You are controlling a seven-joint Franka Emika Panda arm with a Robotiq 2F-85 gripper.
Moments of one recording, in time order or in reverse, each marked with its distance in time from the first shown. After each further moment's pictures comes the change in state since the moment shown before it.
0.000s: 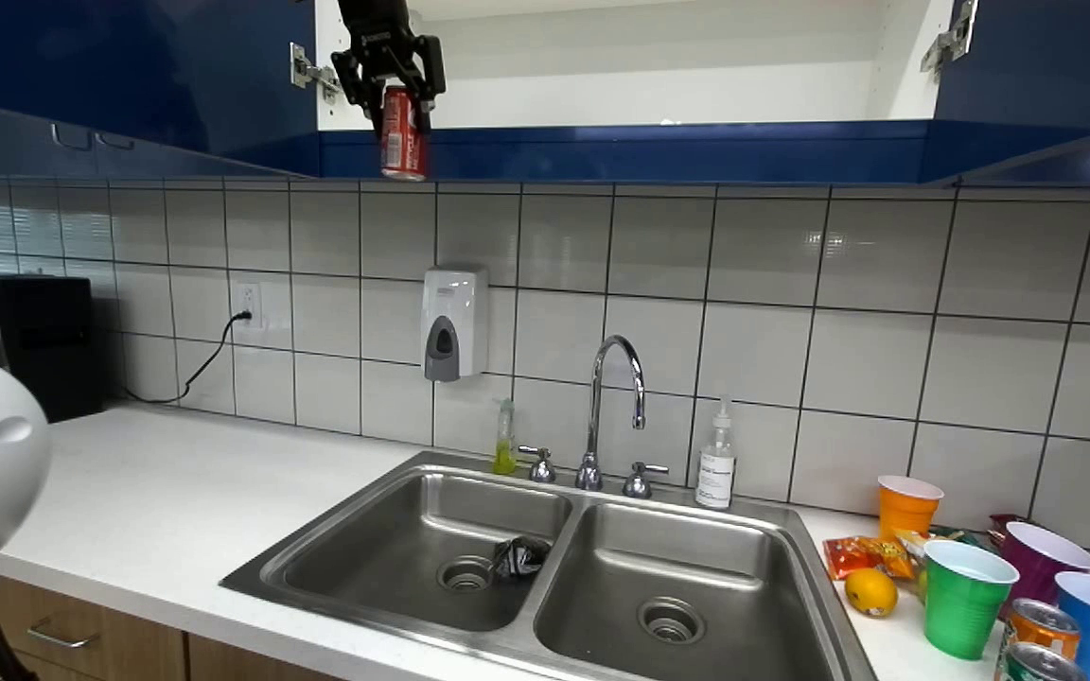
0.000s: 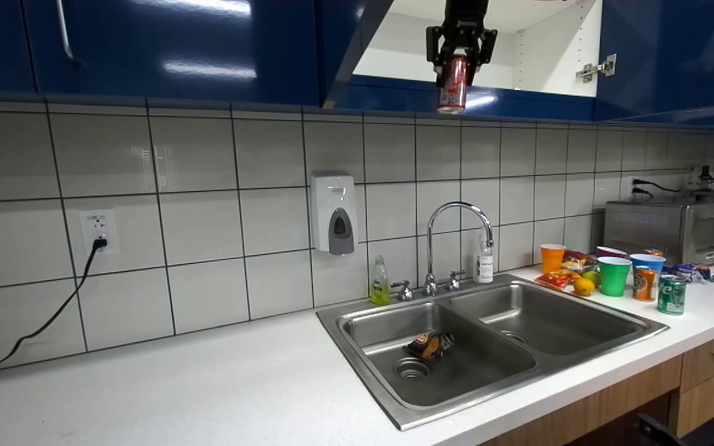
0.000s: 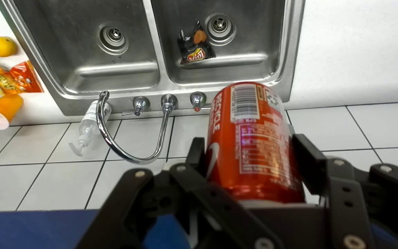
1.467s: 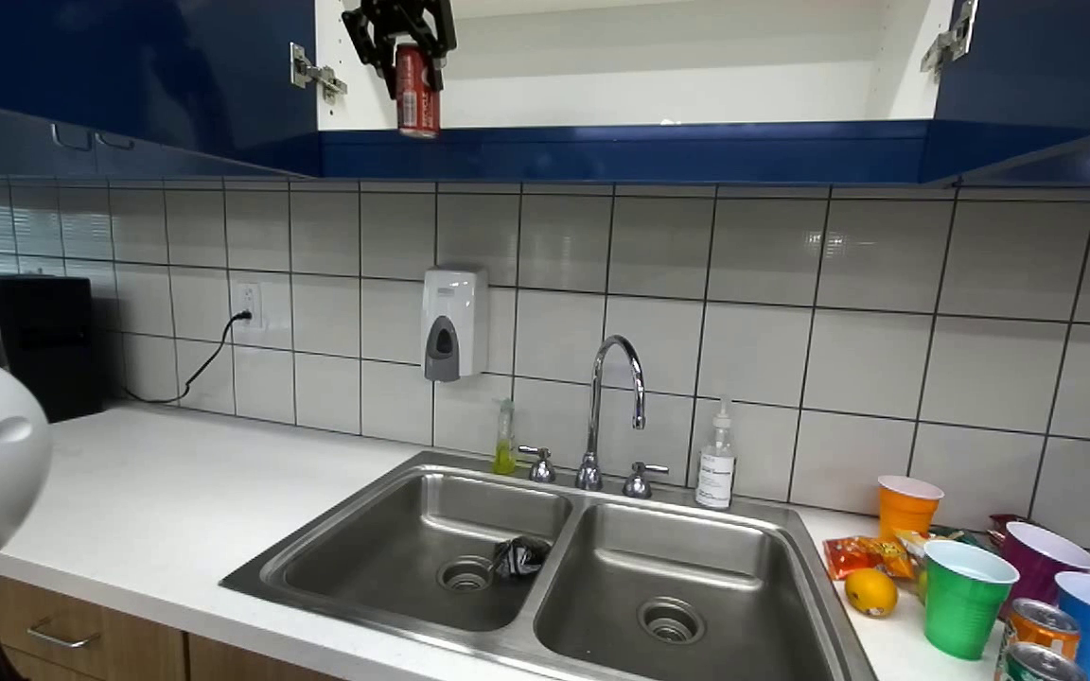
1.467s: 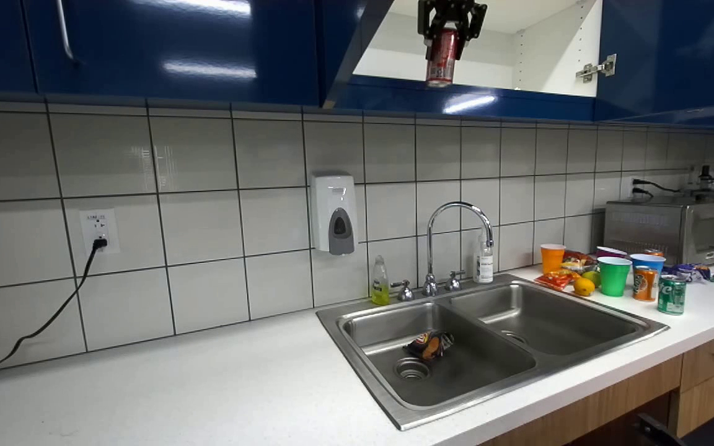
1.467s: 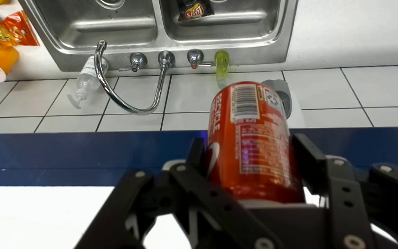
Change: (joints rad) arm 0.001 0.084 0.002 0.194 -0.013 -0.001 -0.031
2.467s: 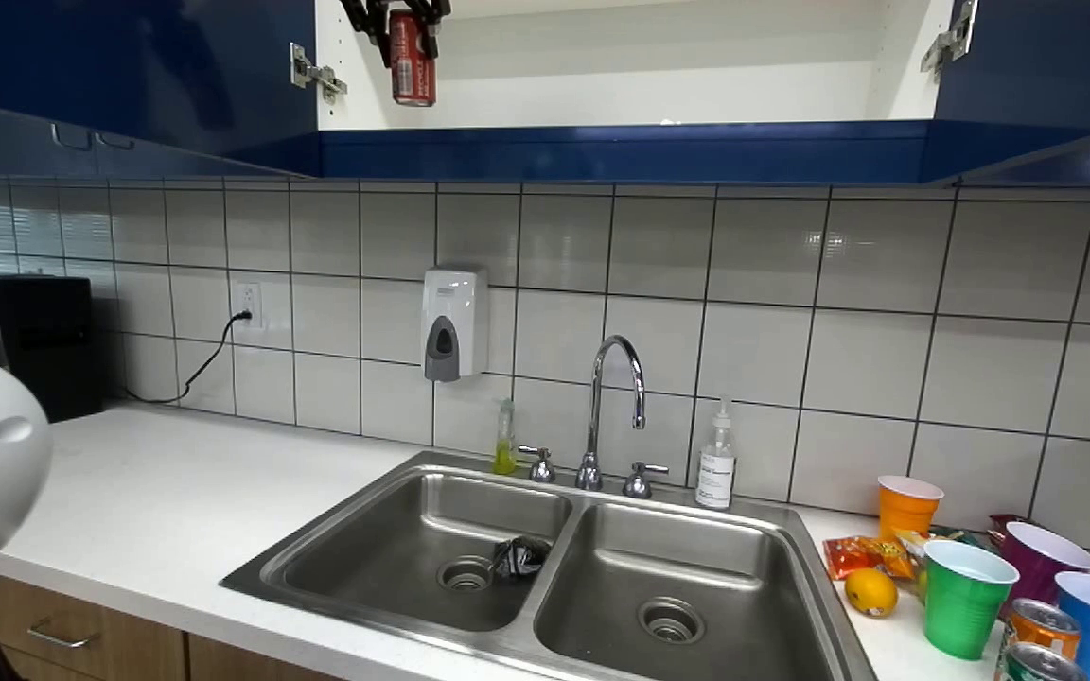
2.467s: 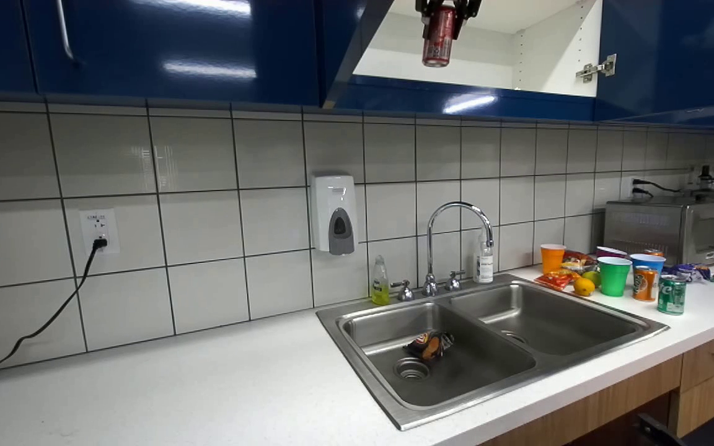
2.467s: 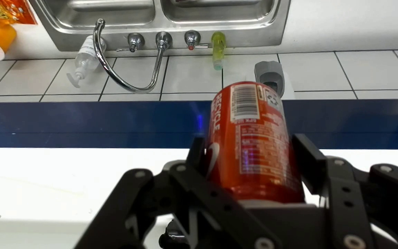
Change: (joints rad) arm 0.000 0.013 0.013 0.094 -0.003 -0.026 -0.010
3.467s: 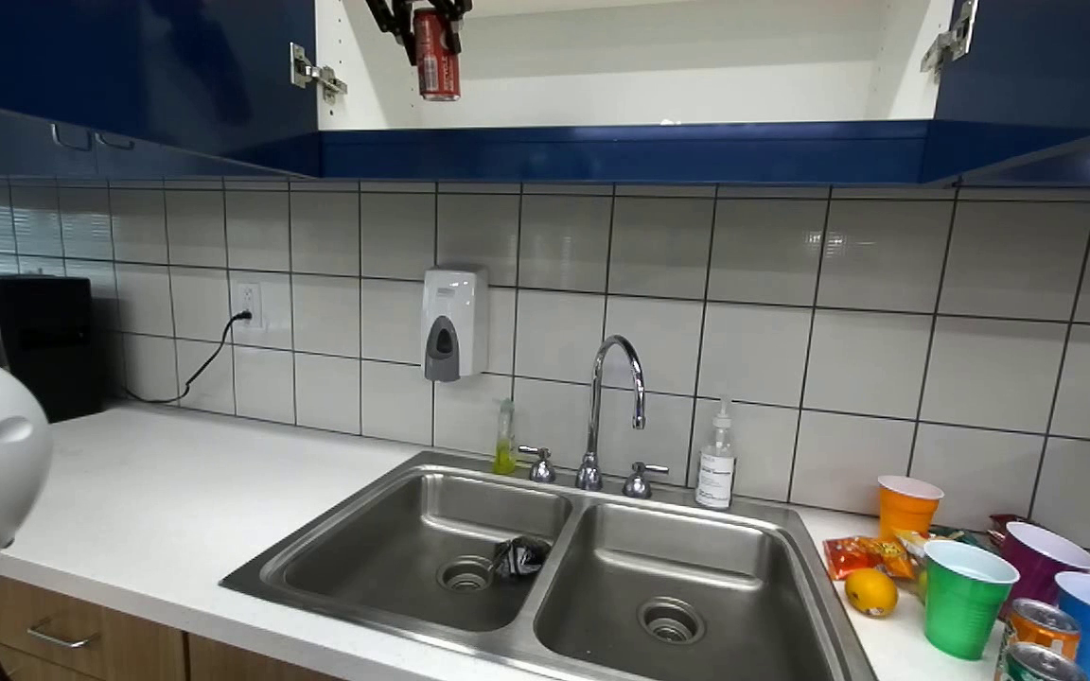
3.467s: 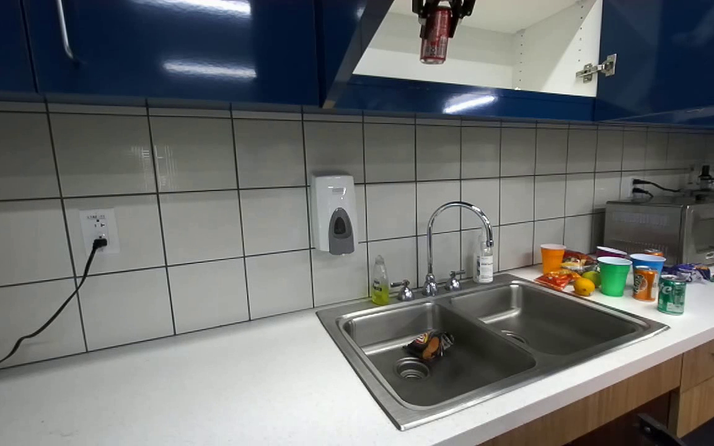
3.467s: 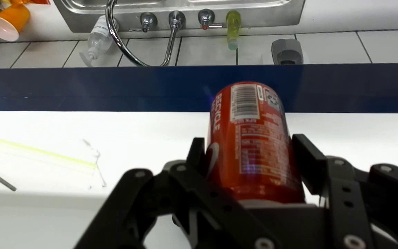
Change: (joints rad) arm -0.001 0.108 -0.010 0.140 -0.050 0.000 0.000
